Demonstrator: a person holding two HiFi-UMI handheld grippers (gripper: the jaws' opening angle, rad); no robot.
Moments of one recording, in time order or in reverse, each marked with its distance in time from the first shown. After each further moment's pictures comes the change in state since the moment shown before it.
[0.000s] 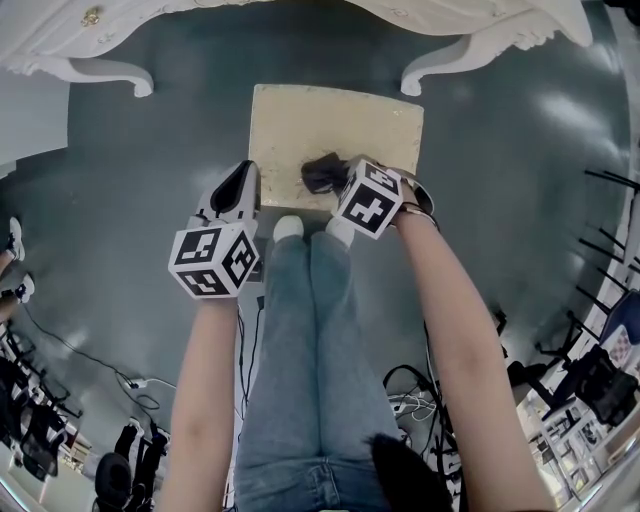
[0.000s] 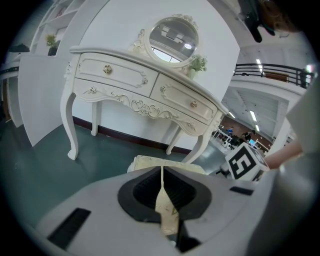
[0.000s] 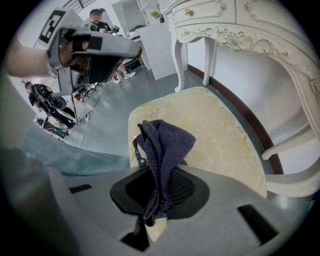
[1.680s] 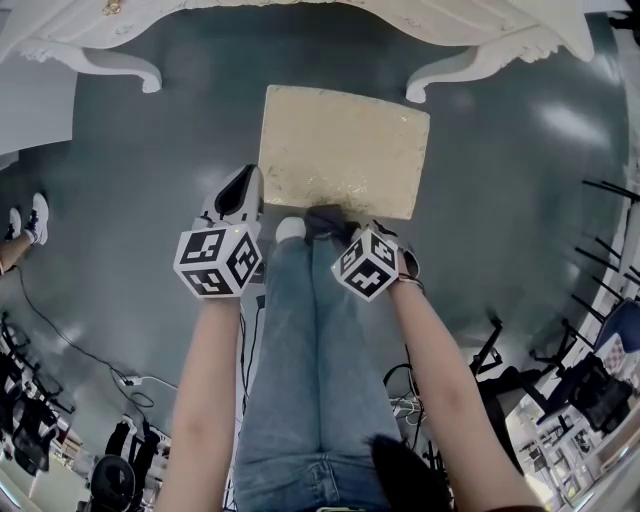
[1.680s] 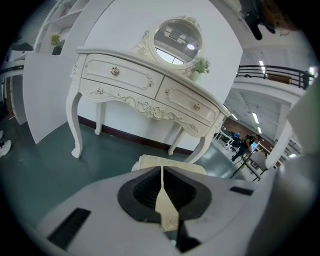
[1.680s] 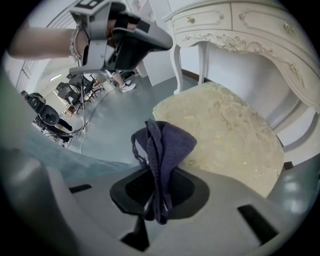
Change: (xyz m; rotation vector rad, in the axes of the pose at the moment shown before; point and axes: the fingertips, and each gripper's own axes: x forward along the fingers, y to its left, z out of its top) left arm -0.015 0.014 -0.003 -0.026 -0.002 0.017; right arm 0.015 0.092 -0.023 0.129 -0.092 -0.035
